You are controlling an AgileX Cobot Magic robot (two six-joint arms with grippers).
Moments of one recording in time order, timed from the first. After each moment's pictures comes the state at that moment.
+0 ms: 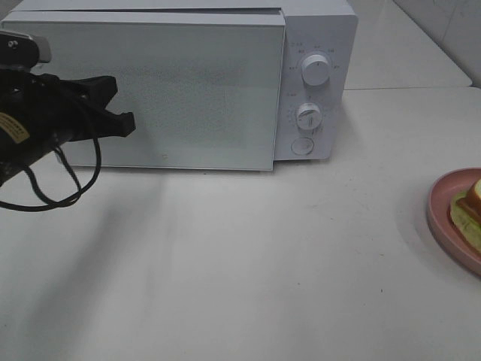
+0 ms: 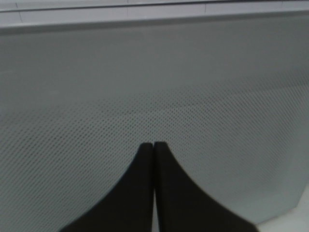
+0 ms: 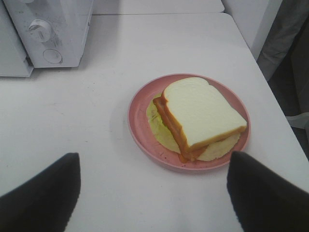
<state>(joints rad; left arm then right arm) -0.43 1.77 -0.60 0.01 -0.99 -0.03 0.02 0.00 -0.50 -0.10 1.01 0.08</state>
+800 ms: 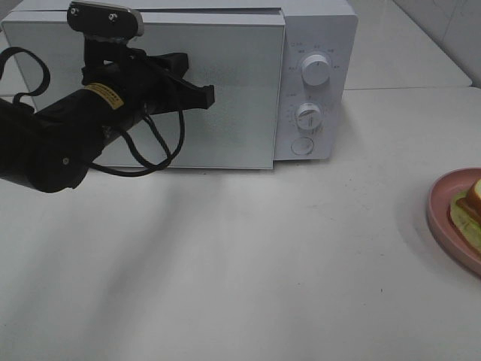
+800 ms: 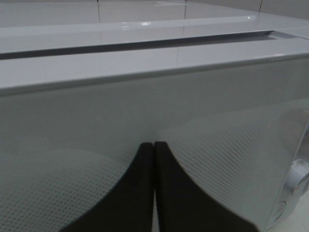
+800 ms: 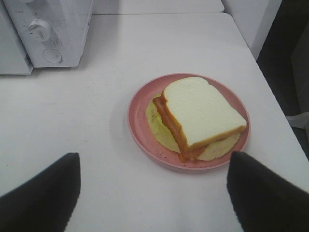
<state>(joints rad) -0.61 1.92 -0.88 -0.17 -0.88 0.06 0.02 0.00 -0.50 -0.10 1.01 0.08</state>
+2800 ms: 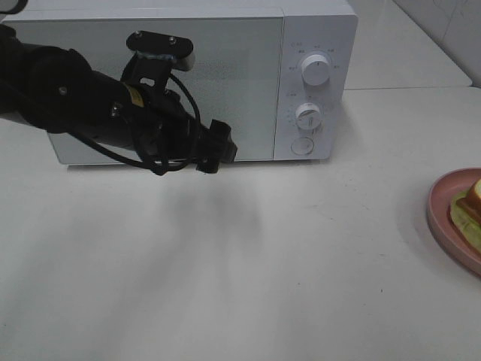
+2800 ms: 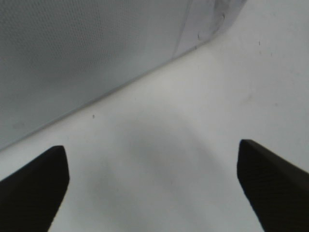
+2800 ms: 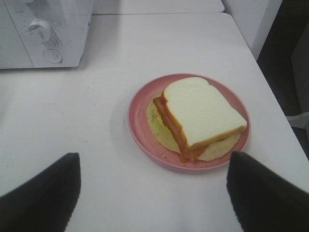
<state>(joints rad) -0.68 1.77 -1.01 -0.19 0.12 0.07 0.02 0.00 -0.50 -0.10 1.01 0.08</state>
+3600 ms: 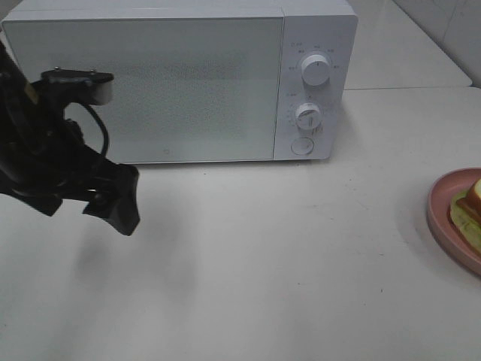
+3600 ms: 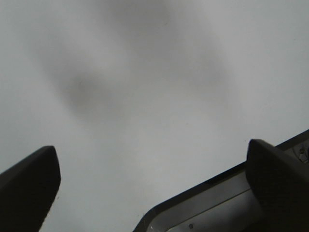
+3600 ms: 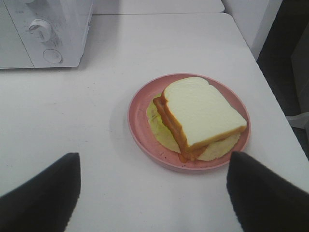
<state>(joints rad) -0.49 1.58 -1.01 -0.16 0.91 -0.02 0.02 0.00 -0.50 -0.10 1.01 0.08</state>
